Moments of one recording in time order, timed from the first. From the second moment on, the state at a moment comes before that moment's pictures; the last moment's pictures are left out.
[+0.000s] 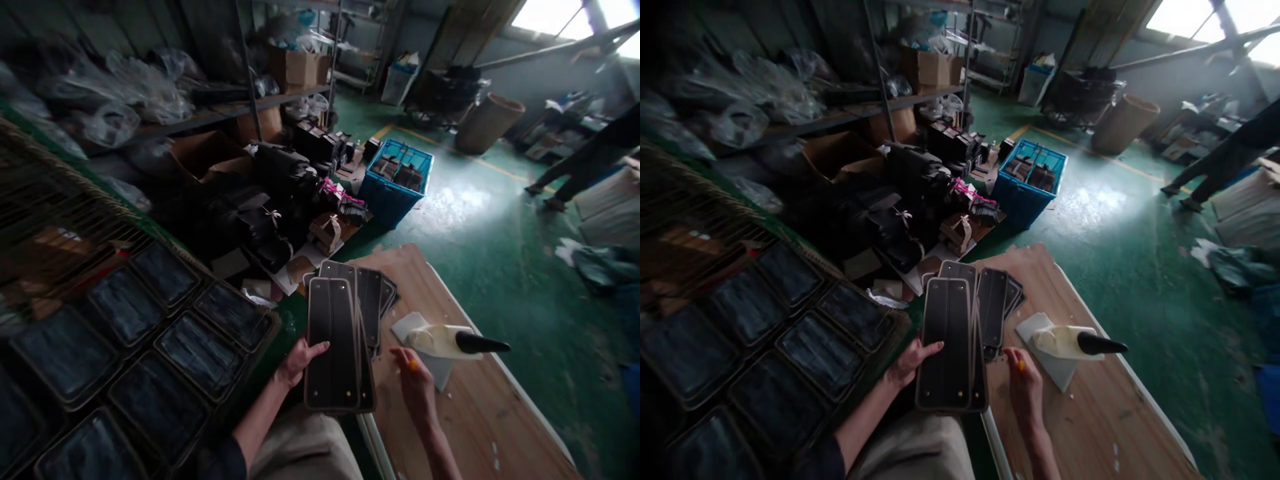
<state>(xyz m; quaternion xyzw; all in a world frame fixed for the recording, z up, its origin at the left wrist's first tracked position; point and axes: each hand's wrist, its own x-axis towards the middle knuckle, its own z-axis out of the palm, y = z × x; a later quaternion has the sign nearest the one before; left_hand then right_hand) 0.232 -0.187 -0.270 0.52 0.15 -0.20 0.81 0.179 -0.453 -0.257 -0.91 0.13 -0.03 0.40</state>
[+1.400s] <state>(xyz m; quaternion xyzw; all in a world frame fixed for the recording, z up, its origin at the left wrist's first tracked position) 0.244 -0.269 -0.429 0.85 0.15 -0.29 0.42 0.180 -0.613 -0.382 -0.96 0.23 0.00 0.17</state>
